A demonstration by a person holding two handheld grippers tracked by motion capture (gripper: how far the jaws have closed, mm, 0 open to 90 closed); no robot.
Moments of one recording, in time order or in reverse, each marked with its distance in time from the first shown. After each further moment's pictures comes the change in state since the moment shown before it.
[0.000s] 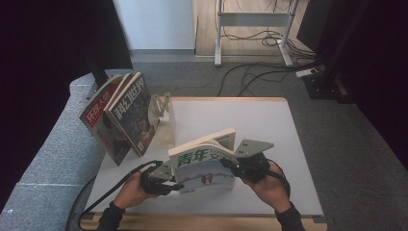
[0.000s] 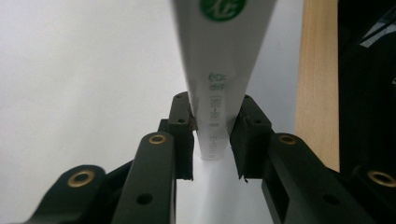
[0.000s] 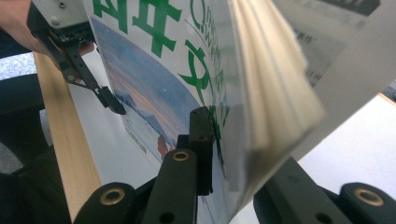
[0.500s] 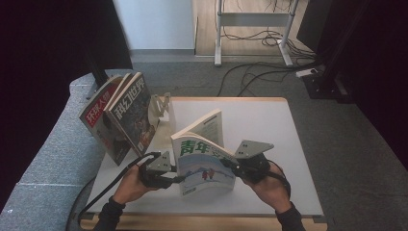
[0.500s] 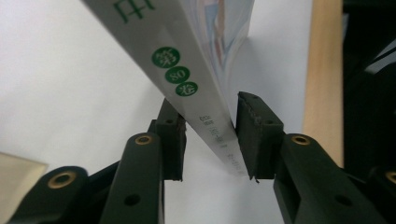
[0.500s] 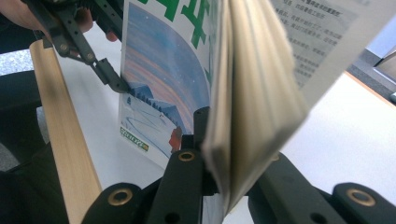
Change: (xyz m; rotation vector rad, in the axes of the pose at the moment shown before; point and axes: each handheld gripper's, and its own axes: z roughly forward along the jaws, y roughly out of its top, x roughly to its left) left arm 0.010 0.022 -0.022 -0.061 0.024 -0.042; right arm 0.001 -0.001 -0.001 0.003 -0.009 -0.012
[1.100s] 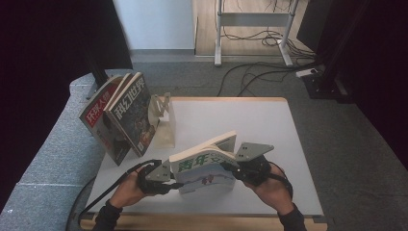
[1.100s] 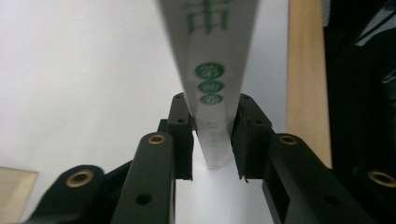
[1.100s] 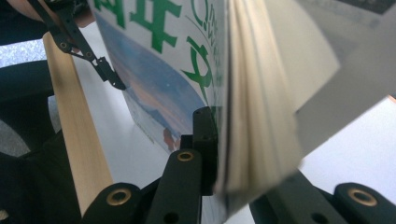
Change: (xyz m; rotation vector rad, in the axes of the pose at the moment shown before) left arm -0.019 -0.004 -0.001 0.037 0.018 0.154; right arm 0.004 0.000 -0.005 0.024 0.035 -0.029
